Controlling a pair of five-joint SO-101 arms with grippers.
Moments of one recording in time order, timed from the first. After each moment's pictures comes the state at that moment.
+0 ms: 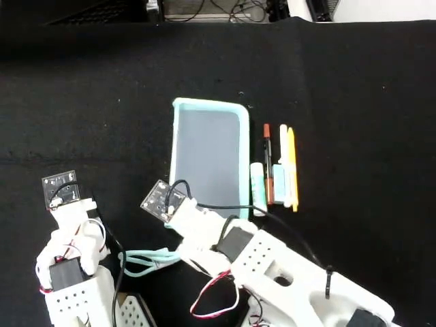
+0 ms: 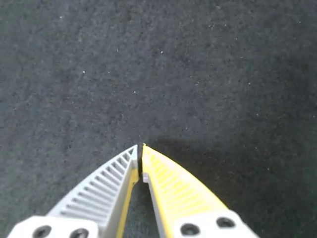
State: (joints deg) left arm -24.4 -104.1 96.4 72.8 -2.6; right arm -51.2 -42.3 73.1 45.0 6.2
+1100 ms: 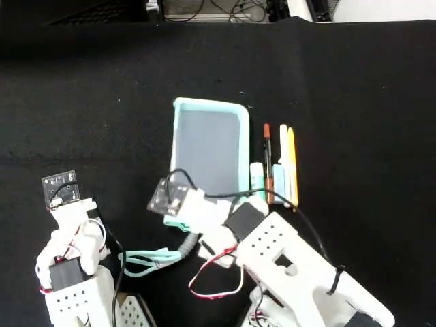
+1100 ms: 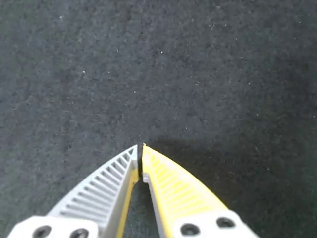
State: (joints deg) left arm -24.4 -104.1 96.4 72.8 -2.6; right arm -43.1 -42.2 58.2 75.2 25.4
